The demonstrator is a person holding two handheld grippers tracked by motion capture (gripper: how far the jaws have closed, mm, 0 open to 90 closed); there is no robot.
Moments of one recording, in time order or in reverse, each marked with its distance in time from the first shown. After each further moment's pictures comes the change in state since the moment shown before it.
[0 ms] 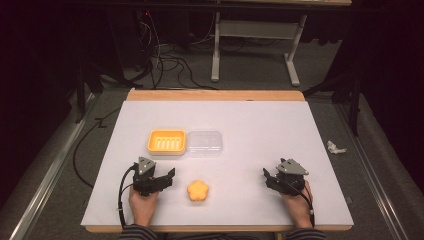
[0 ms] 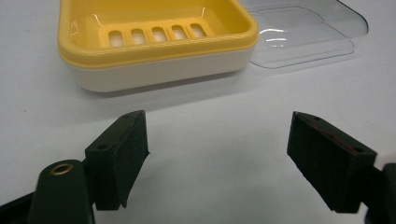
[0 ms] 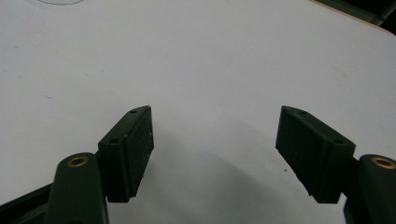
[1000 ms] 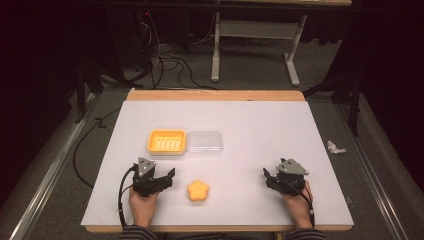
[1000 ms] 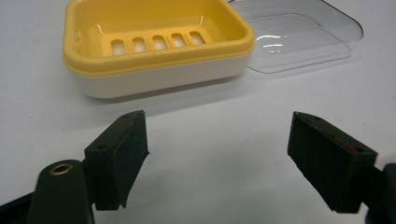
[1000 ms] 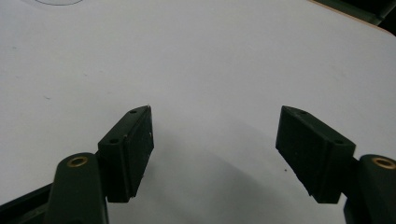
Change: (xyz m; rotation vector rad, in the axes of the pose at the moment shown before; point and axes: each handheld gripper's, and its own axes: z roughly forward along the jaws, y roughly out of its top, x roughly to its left) left arm -0.002 0.000 -0.004 -0.035 -0.013 0.009; right arm 0.000 0.000 0.000 0.000 -0.004 0.001
